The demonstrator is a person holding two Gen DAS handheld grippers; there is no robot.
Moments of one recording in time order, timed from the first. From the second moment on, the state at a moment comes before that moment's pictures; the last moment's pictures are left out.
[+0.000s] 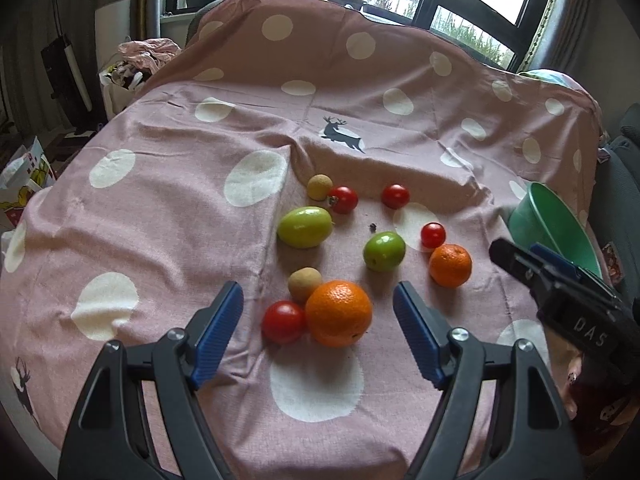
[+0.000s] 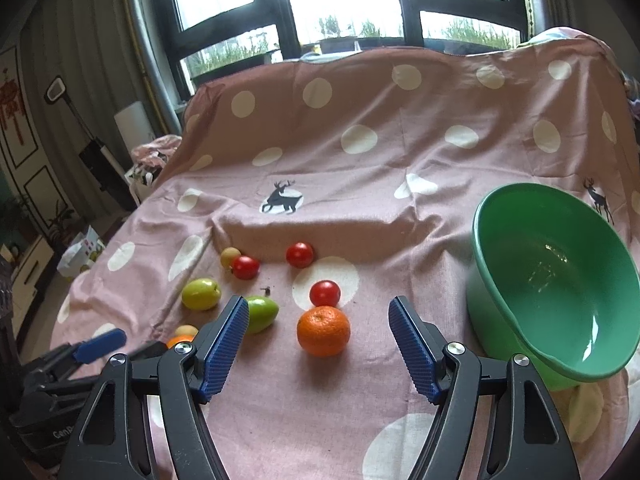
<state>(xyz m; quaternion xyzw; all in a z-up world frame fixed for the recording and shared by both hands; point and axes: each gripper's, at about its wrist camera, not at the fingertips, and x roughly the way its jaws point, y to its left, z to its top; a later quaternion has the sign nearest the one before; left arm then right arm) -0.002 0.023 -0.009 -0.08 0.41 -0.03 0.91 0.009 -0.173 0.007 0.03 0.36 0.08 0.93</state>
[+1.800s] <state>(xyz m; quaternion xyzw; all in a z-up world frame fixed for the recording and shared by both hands) 0.002 0.045 -0.018 -0.09 0.44 0.00 0.89 0.036 -0.141 -0.068 -0.06 0.47 0.05 0.88</state>
